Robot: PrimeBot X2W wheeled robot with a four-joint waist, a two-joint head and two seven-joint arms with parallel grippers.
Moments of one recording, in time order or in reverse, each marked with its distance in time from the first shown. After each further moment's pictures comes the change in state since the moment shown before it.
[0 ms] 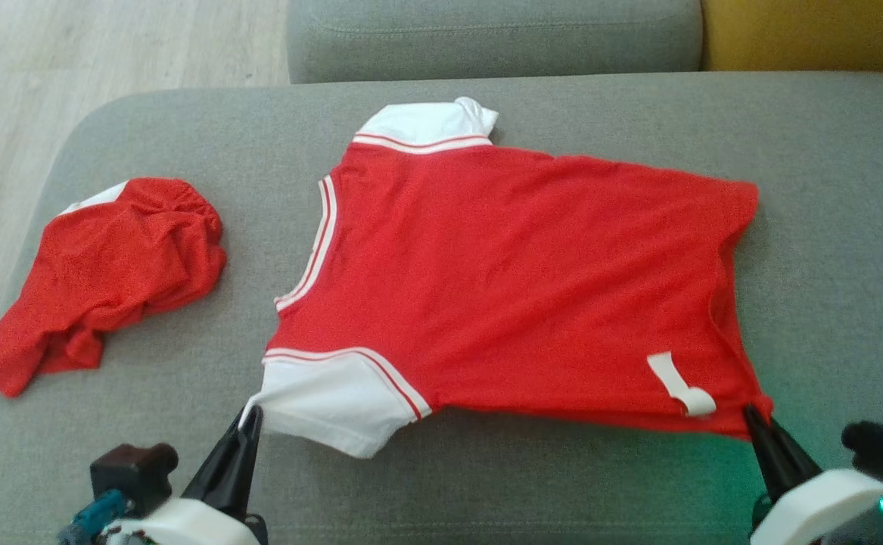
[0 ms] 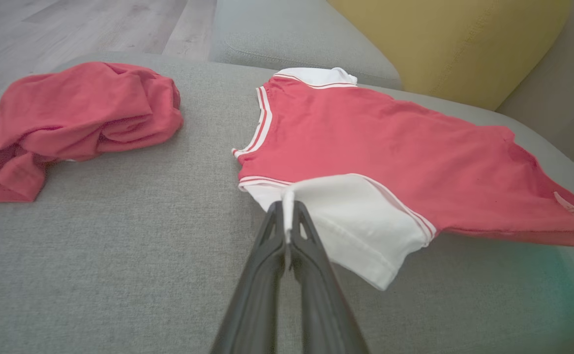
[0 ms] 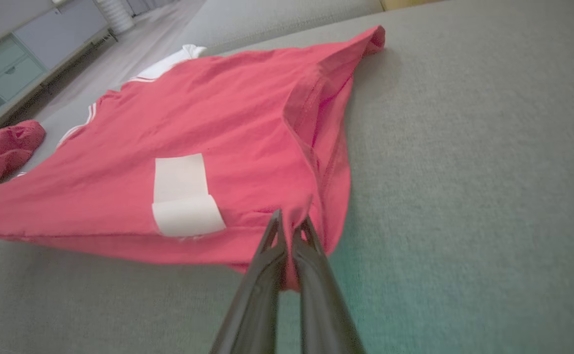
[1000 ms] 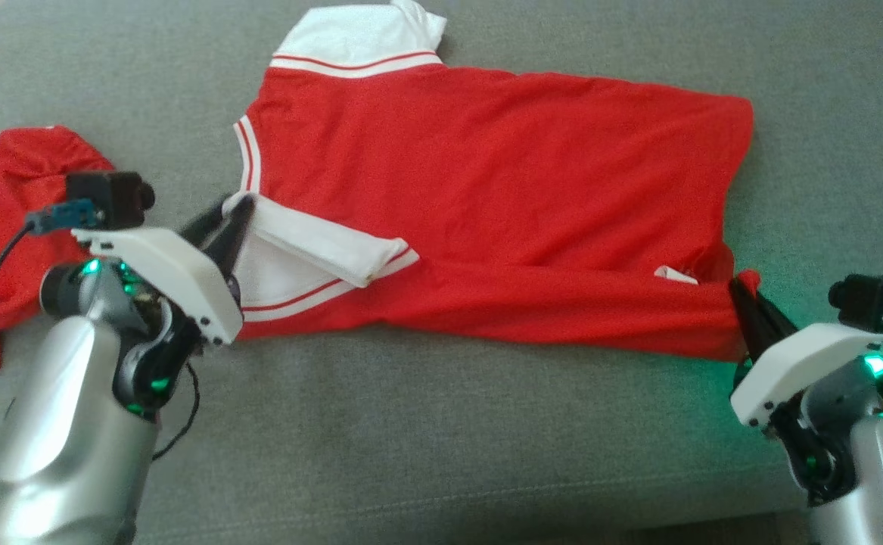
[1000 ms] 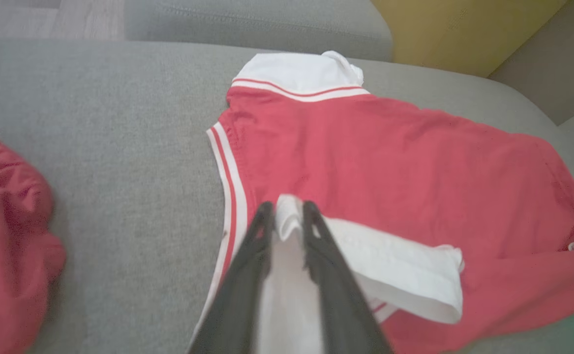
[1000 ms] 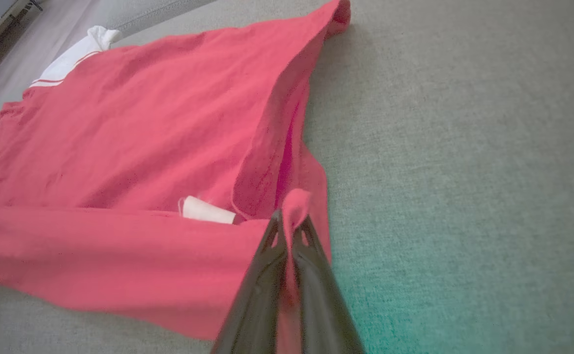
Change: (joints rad) left arm -0.657 0.037 -0.020 0.406 -0.154 -0.134 0.265; right arm -0.274 0.129 -0.122 -0.009 -0.104 0.000 0.269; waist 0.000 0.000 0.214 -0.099
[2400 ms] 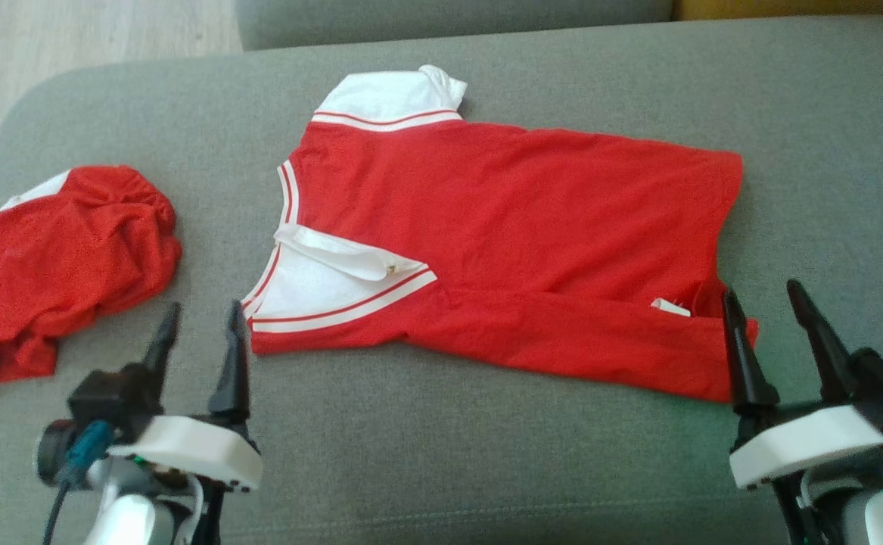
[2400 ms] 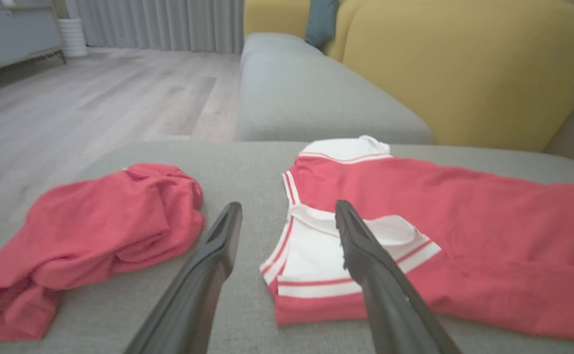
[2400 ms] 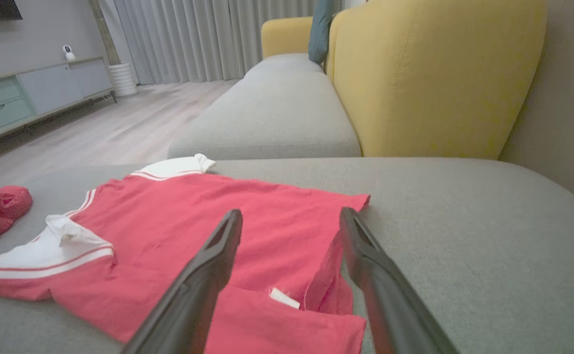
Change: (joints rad) left arm 0.435 -0.019 0.000 -0.283 0.225 0.257 -0.453; right arm 0.214 0.033 0.035 -0.281 -0.216 0.000 -0.309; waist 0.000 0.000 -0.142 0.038
